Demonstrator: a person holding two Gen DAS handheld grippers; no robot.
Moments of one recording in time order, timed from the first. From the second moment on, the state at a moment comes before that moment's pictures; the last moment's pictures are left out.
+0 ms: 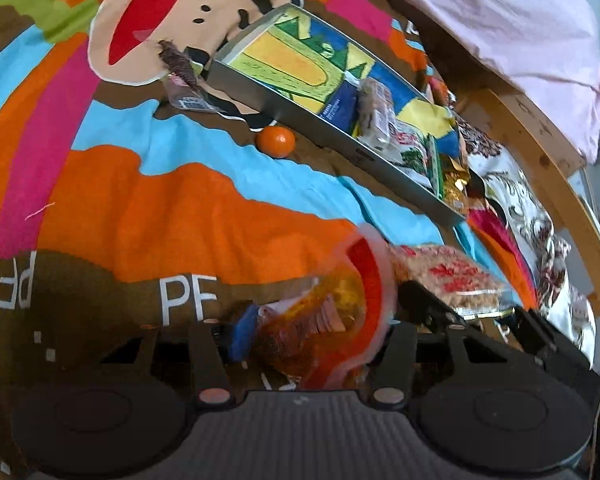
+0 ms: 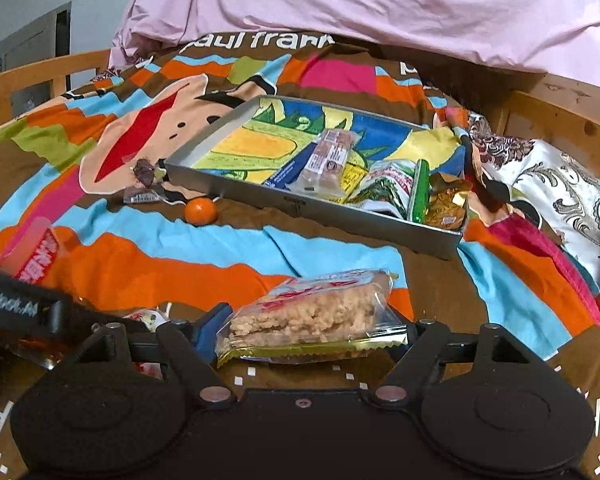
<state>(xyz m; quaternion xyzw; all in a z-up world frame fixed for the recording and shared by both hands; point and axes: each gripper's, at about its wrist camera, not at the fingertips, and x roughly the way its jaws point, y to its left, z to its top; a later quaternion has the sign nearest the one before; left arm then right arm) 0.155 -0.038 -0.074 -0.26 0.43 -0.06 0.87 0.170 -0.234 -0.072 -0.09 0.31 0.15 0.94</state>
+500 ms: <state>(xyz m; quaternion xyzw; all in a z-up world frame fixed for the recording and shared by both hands) 0.137 -0.049 -0.077 -0.19 0.42 -0.12 0.88 0.187 -0.244 -0.089 -0.06 0.34 0.14 0.93</state>
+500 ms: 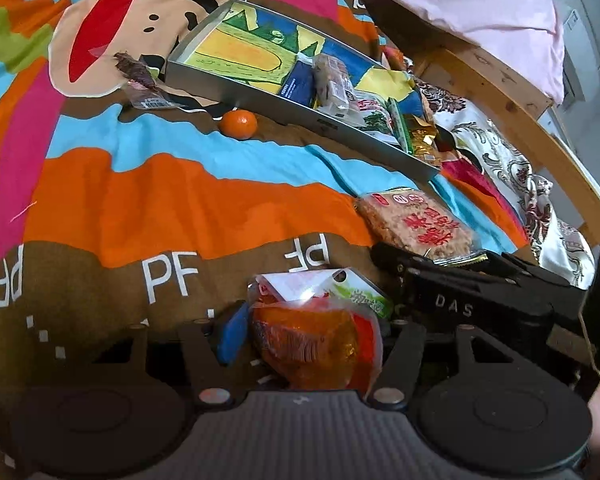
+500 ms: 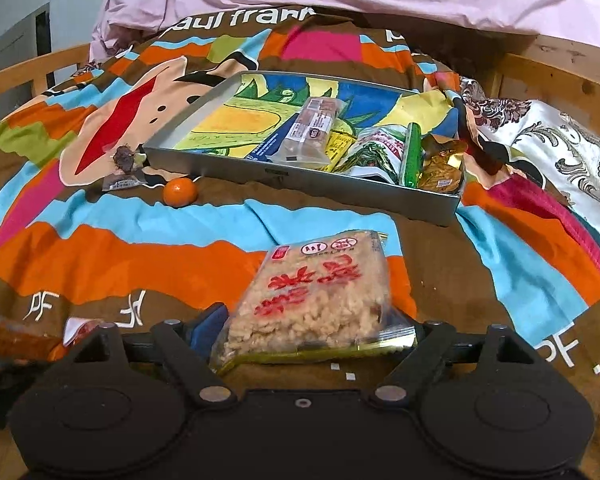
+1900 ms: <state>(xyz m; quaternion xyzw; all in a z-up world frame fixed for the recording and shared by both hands) 0.148 -0.074 -0.025 -0.11 0.33 -0.09 0.93 0.171 -0.243 -0.051 -0.08 0.22 0.13 0.96</state>
